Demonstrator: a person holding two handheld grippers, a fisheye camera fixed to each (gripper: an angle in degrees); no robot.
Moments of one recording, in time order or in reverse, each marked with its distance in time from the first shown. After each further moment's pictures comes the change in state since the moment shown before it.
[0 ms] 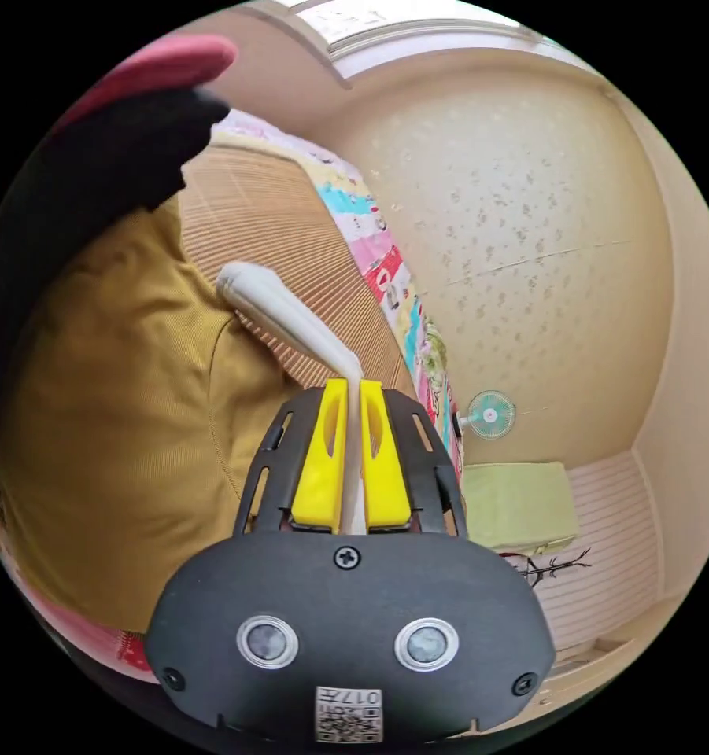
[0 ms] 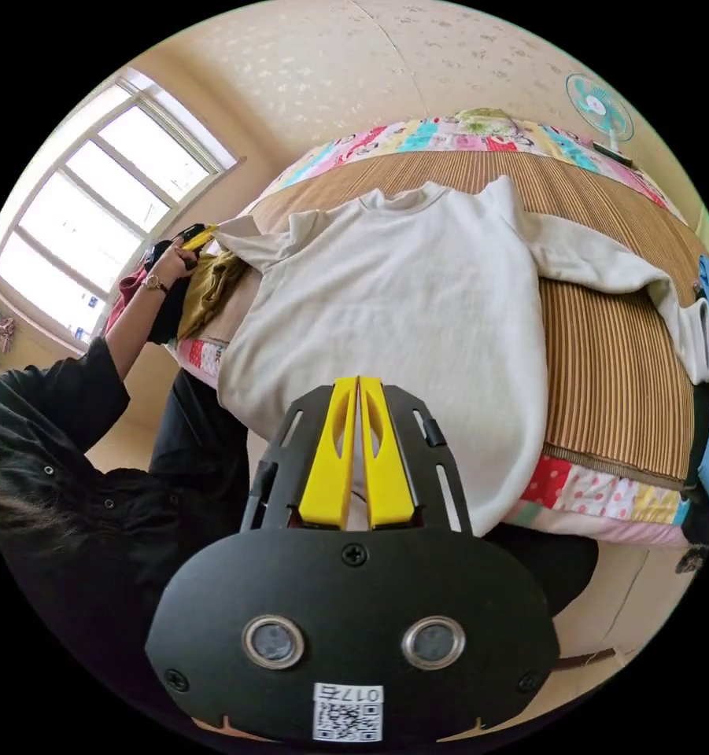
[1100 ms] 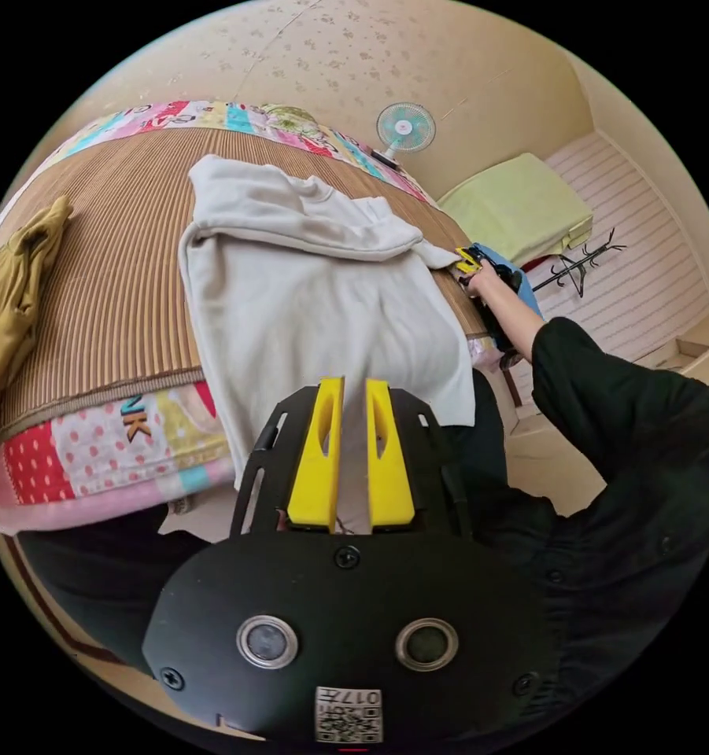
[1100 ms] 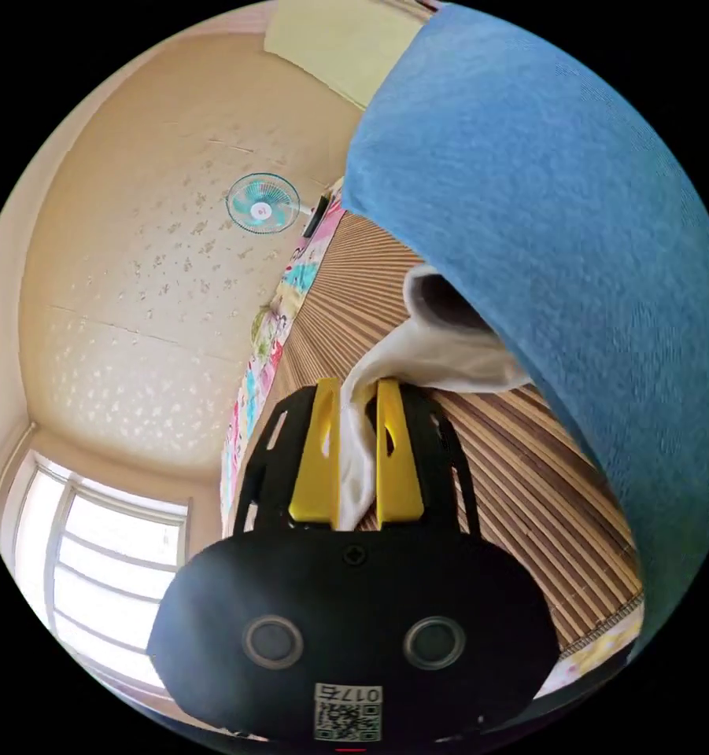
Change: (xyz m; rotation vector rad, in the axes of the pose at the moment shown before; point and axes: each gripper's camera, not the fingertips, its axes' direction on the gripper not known) left arm 0.149 0.418 0.045 -0.677 -0.059 0.735; right arm 0.381 -0.101 -0.022 0.710 0.060 0.979
